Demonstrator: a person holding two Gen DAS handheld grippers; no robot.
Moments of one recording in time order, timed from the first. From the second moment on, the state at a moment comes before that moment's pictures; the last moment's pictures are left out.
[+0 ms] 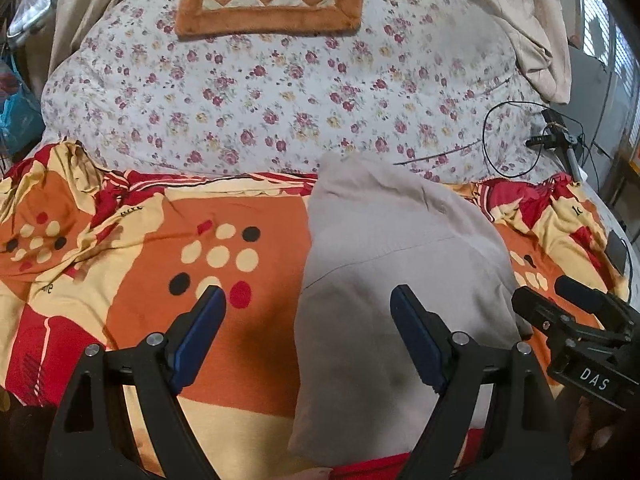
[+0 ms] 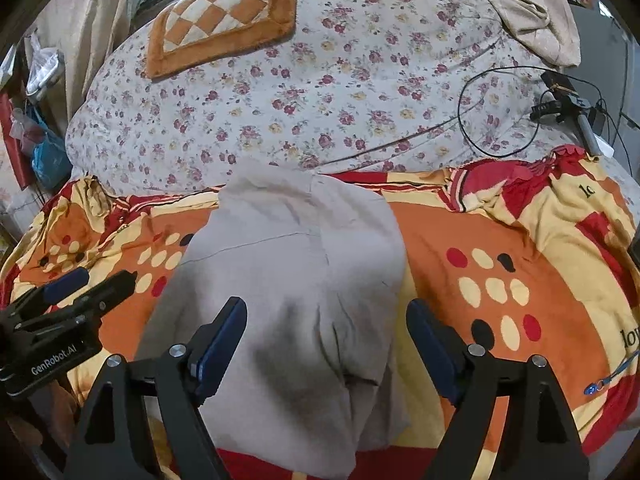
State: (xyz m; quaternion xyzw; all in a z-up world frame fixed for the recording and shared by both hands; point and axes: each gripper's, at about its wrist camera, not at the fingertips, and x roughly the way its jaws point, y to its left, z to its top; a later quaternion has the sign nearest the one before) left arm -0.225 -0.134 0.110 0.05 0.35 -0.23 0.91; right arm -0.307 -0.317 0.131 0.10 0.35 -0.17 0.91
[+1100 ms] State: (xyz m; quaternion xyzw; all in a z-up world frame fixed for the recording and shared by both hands) left arm -0.223 -0.139 0.096 0.05 0.36 -0.23 0.90; right arm -0.297 -0.313 0.116 0.10 0.37 -0.16 0.91
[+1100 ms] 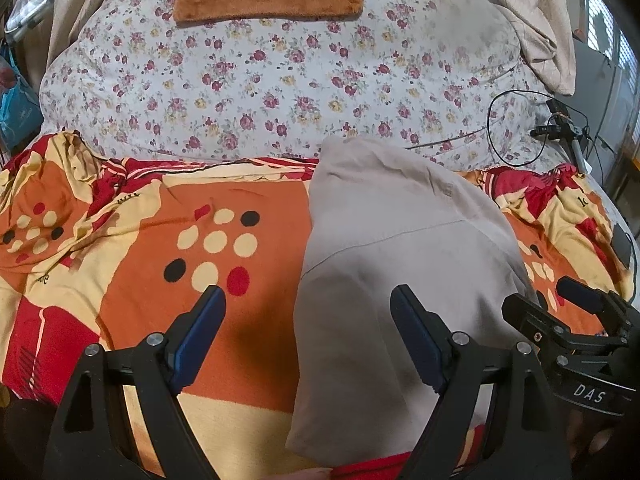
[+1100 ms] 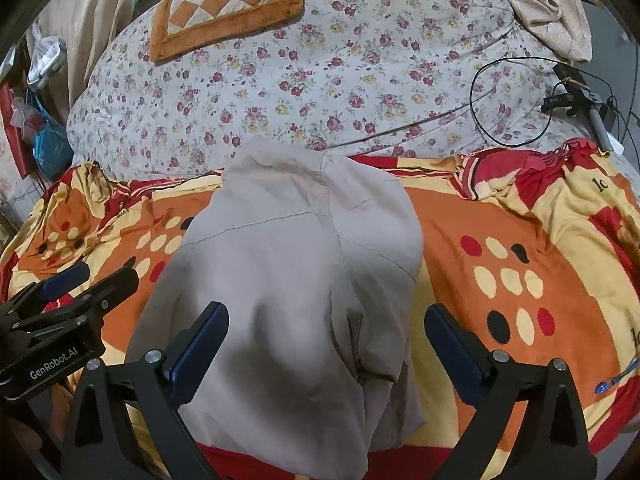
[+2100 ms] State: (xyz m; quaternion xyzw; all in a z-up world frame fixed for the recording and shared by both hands) left arm -0.216 -0.140 0.088 0.05 0.38 -0.22 0.90; right arm -0.291 -0.310 0.106 0.10 0.39 -0.16 0.90
